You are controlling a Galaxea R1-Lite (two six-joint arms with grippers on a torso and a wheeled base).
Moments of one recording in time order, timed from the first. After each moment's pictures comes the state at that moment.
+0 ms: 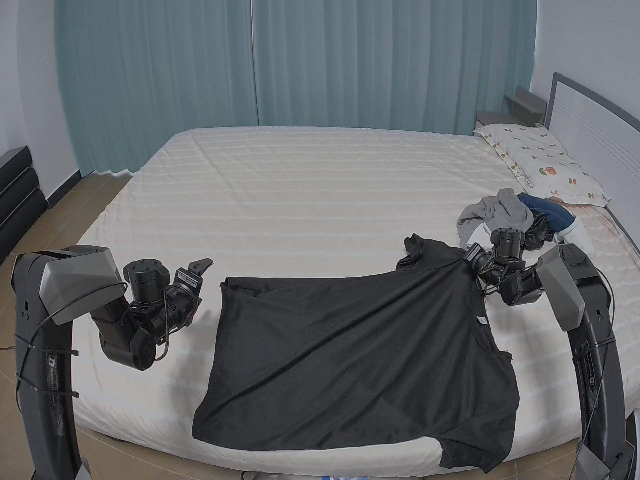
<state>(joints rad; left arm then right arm) -0.09 2.42 -0.85 -1.28 -0.11 -1.17 -0.01 2.81 -1.85 -0.62 0.04 0.73</state>
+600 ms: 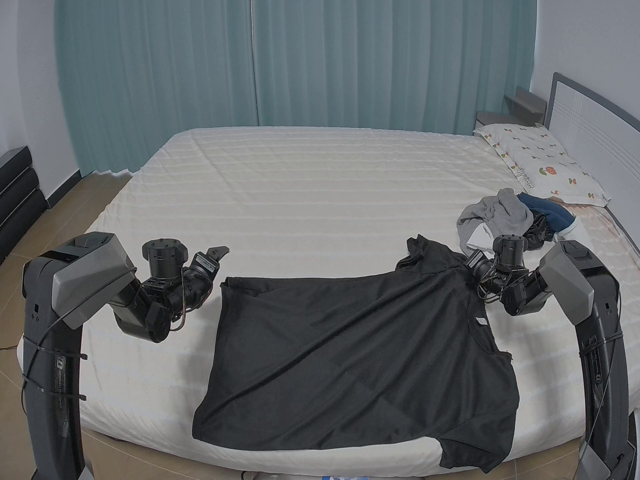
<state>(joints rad) -0.11 2.46 -1.13 -1.01 -0.10 -1.06 0.00 2.72 -1.61 -0.77 0.04 0.79</state>
